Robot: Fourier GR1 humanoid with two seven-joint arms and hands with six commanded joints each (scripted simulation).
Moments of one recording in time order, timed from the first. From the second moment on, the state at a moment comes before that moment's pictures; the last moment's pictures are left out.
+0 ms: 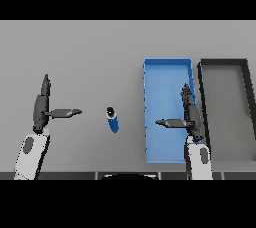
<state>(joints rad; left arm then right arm) -0.11 0.43 -0.16 -1.48 0.24 0.26 0.01 0.00 0.00 0.00 -1.57 0.00 0.00 0.00</state>
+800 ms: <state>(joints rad) -0.08 0.64 -0.27 -1.52 0.24 -0.12 -0.15 0.06 -0.17 0.10 -1.66 0.20 0.05 -0.07</state>
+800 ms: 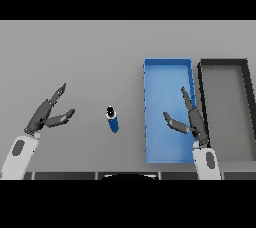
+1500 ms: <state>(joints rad) -0.06 0.59 -0.52 -1.70 0.12 -0.22 0.01 0.05 -0.16 0.10 -1.68 0.18 0.07 -0.04</state>
